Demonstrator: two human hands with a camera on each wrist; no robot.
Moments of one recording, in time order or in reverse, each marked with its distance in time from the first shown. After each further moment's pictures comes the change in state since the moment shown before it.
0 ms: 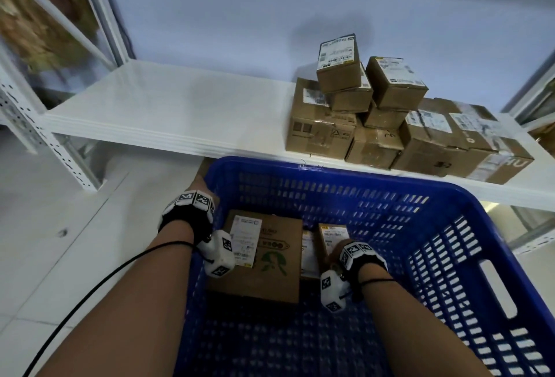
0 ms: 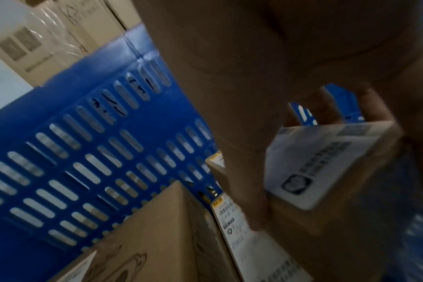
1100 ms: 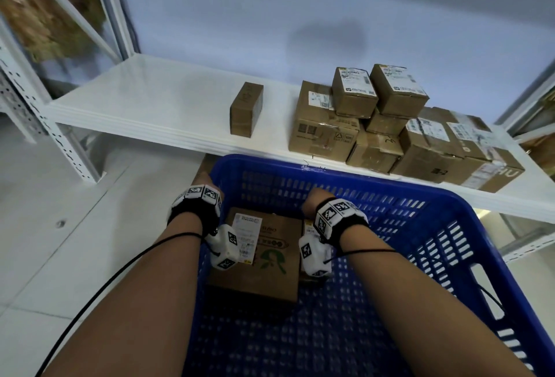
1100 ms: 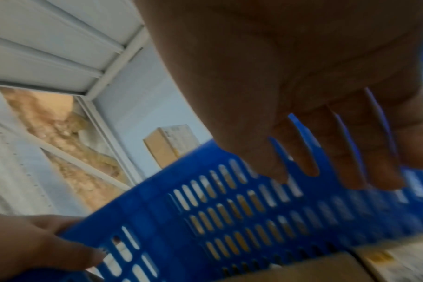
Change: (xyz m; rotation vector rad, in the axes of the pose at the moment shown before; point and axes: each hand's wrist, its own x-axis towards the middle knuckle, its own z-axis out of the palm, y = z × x) left_hand -0.027 0.005 -0.010 0.044 0.016 -0.003; right_hand -0.014 -0.083 -0.094 0.120 0.146 -0.089
